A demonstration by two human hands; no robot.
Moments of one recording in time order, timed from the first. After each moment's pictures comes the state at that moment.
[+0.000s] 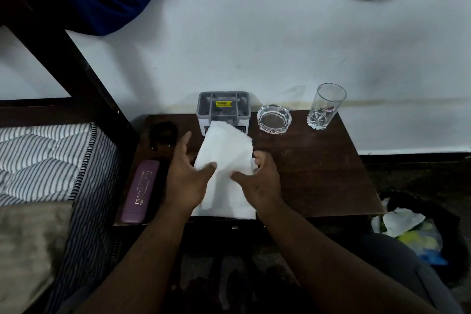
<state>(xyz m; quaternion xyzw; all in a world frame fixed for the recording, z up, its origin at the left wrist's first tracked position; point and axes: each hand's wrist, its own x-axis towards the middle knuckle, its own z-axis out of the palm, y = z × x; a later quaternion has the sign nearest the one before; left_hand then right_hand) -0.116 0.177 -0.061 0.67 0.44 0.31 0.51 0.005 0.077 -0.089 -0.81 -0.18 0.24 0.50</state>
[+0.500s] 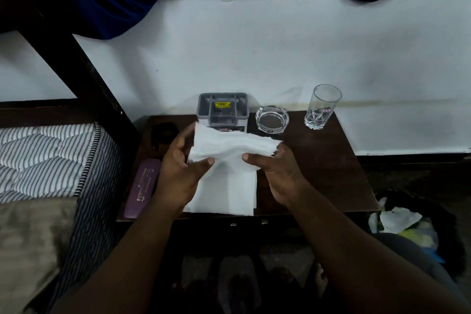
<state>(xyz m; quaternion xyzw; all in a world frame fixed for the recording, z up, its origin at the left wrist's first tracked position) -0.130 0.181 -0.050 0.62 0.26 0.35 0.65 0.041 0.056 -0.055 -0.52 -0.18 0.42 0.72</state>
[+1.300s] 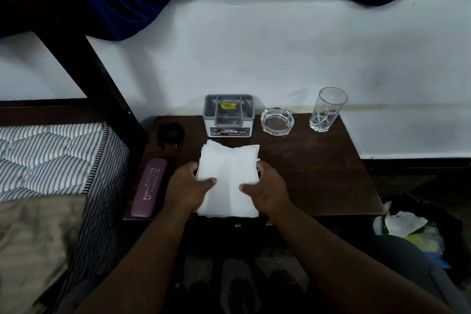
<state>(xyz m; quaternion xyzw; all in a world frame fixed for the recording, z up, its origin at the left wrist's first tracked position) -0.139 0.184 -0.082 0.72 0.50 0.16 0.45 0.008 0.056 -0.081 -0.83 -0.28 0.28 0.40</state>
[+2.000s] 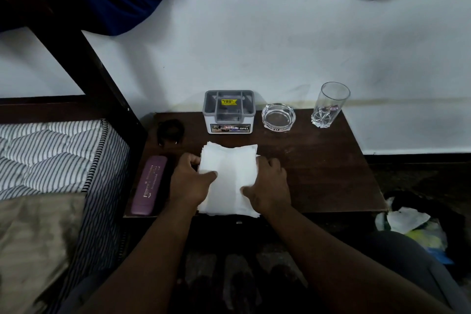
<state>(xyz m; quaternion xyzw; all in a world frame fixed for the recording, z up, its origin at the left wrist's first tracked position) -0.127 0.177 -0.079 0.67 0.56 0.20 0.45 0.002 0.054 -0.089 -0.89 -0.34 0.18 0.23</state>
